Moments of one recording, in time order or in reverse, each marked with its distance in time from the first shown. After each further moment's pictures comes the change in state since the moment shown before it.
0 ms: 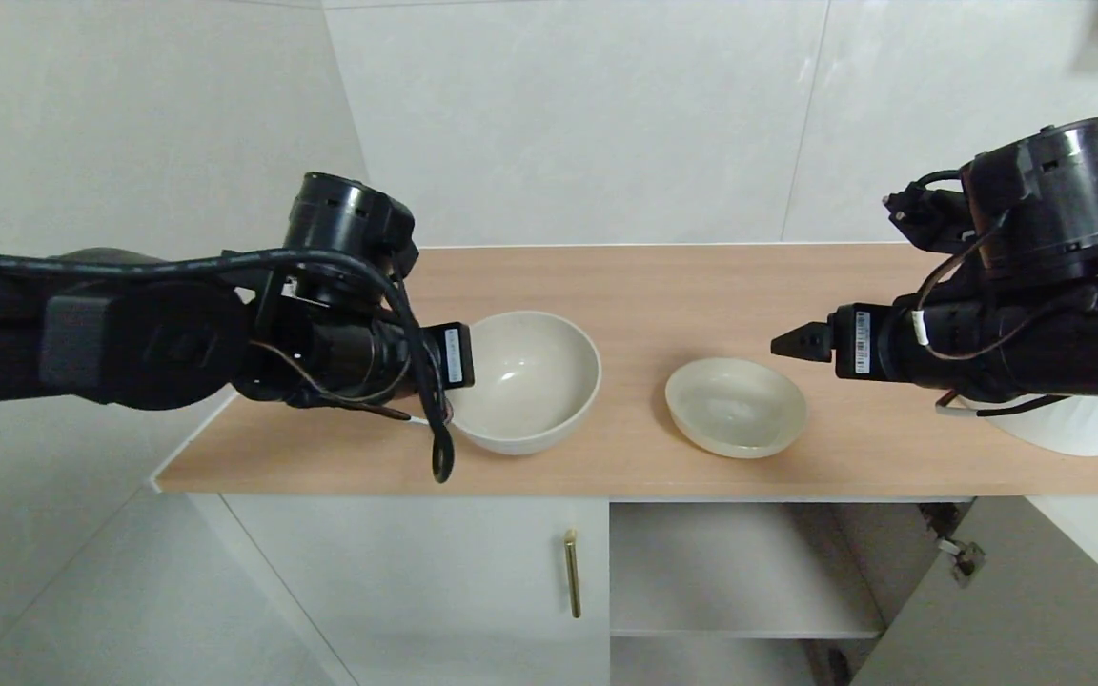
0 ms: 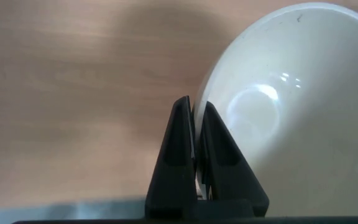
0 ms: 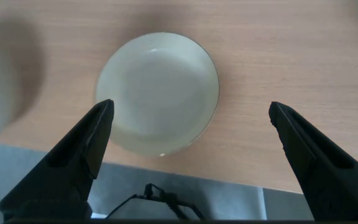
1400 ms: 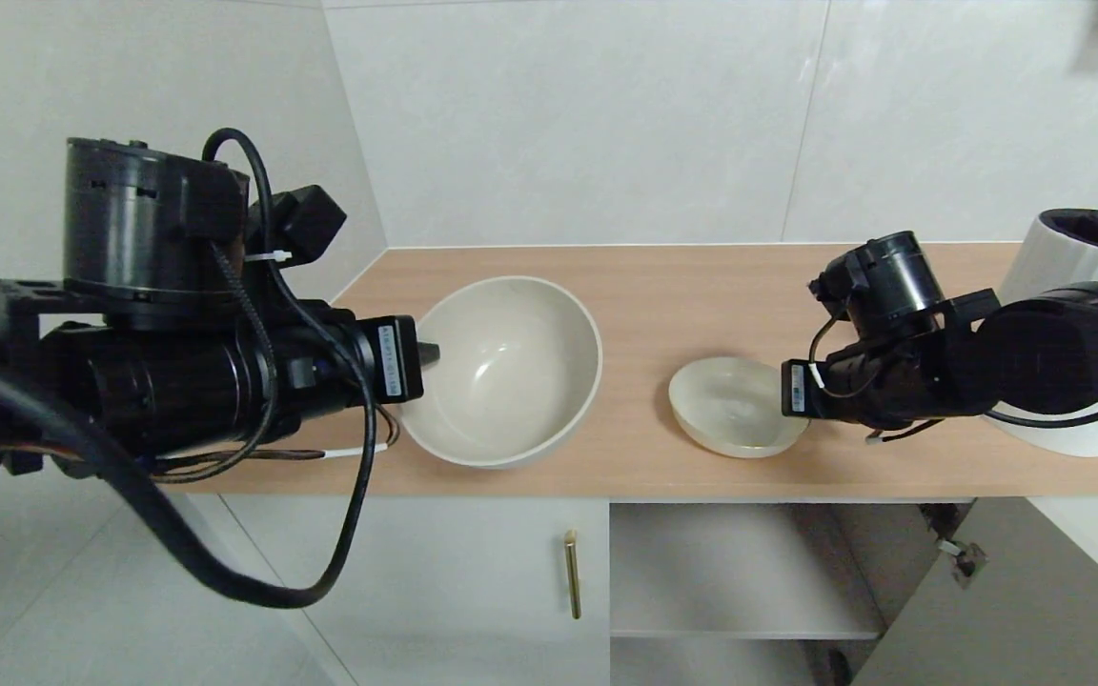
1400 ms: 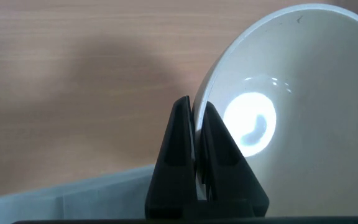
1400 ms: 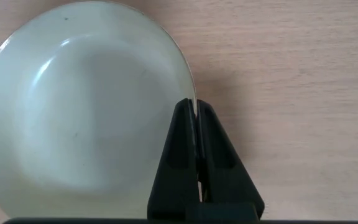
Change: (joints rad) left arm -0.034 -0.268 0.281 -0.234 -0.083 0.082; right arm -0.075 0.252 -0.045 -0.025 -0.016 0.040
